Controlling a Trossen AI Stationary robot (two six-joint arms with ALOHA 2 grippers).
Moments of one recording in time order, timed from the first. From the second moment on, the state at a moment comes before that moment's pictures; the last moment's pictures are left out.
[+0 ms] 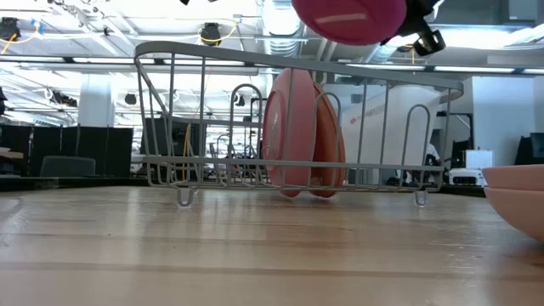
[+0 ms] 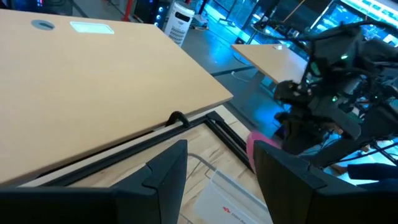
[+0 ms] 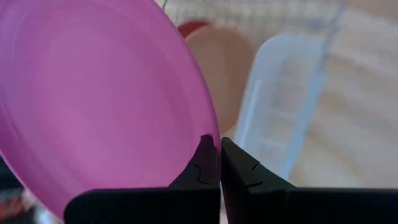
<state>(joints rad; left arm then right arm) 0.26 1.25 1.51 -0.48 -0.34 -0.55 -0.62 1.29 1.43 -1.15 -0.54 0.66</state>
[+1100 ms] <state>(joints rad) 0.26 1.25 1.51 -0.51 -0.32 -0.57 -0.39 1.39 1.44 0.20 -1.00 0.77</state>
